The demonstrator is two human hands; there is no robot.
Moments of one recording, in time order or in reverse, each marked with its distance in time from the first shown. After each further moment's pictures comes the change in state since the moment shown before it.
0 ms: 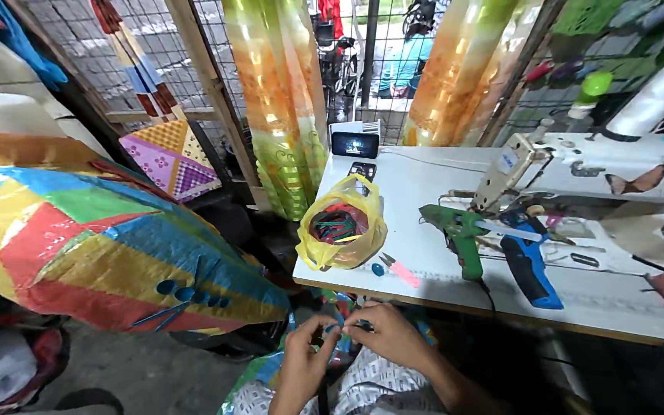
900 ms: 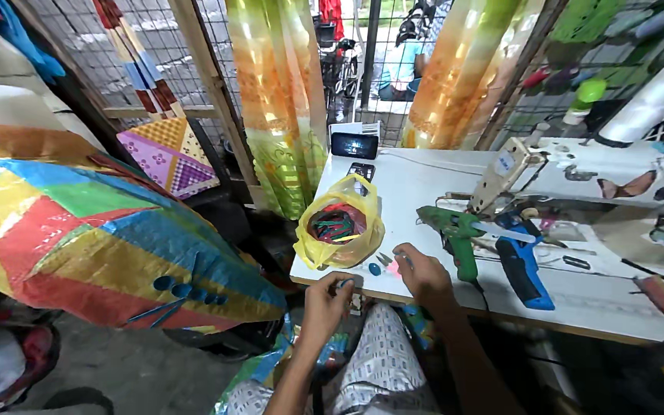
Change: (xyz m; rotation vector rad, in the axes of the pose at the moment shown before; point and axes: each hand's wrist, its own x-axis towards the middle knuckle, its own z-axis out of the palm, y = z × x) left_hand 0.072 0.020 0.031 -0.073 -0.034 -0.140; right_hand 0.018 0.028 -0.073 -0.391 0.456 0.388
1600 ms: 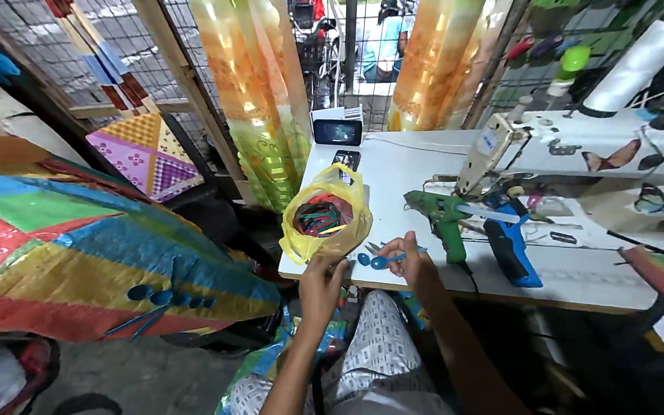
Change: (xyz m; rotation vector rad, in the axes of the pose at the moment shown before) left_hand 0.026 -0.024 0.021 0.318 0.093 0.104; right_hand -0.003 0.020 0.023 1.069 -0.004 -0.036
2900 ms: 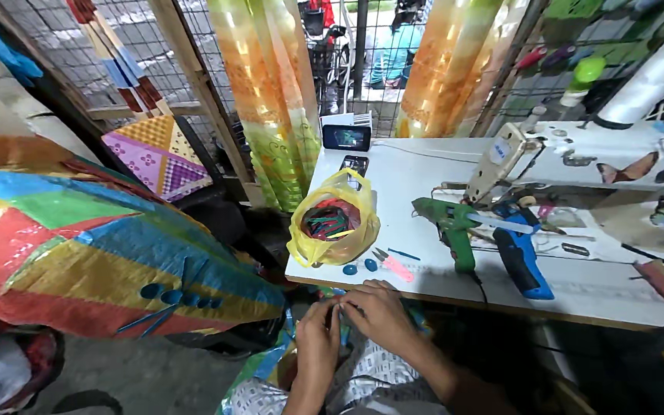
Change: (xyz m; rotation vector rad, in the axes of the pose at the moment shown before) left_hand -0.073 0.008 -0.017 0.118 0.158 0.021; right_hand -0.045 0.004 0.064 -0.936 -0.280 -0.495
